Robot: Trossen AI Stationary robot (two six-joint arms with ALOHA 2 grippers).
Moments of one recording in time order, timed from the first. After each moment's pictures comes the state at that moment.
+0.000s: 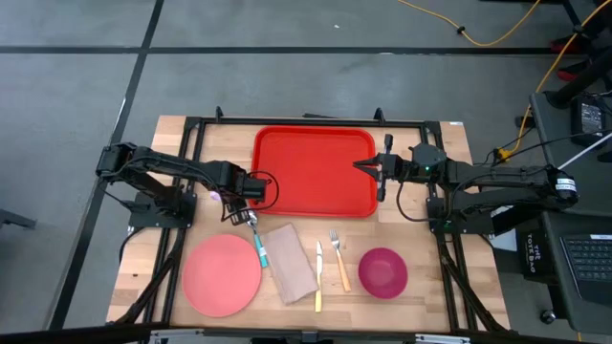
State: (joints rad) left arm 0.00 1.42 0.96 -1.15 -0.16 -0.44; right arm -0.18 0.89 0.55 0.19 0.03 -0.27
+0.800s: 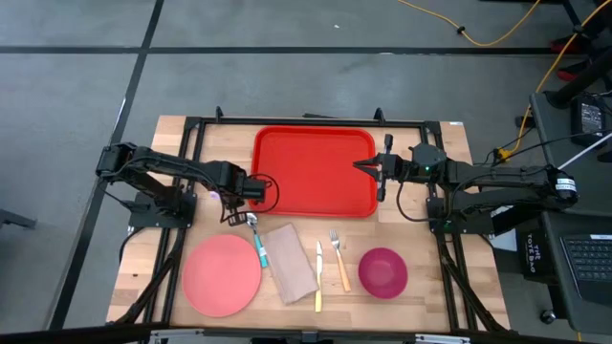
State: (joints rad) left arm 0.00 1.42 0.96 -1.15 -0.15 -0.34; right arm -0.18 0.89 0.55 0.19 0.03 -0.27
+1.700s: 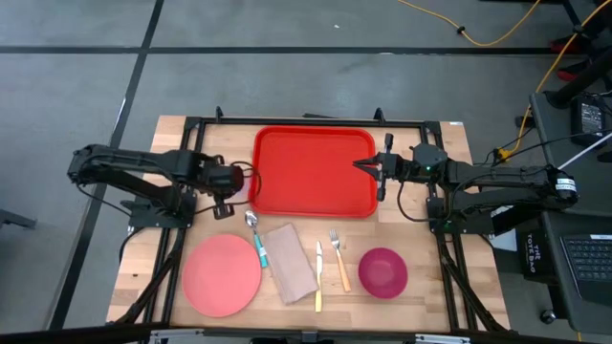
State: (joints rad) left arm -0.01 1.08 0.97 -1.19 -0.20 -0.30; right arm -0.18 0.89 0.55 0.21 0.03 -0.27
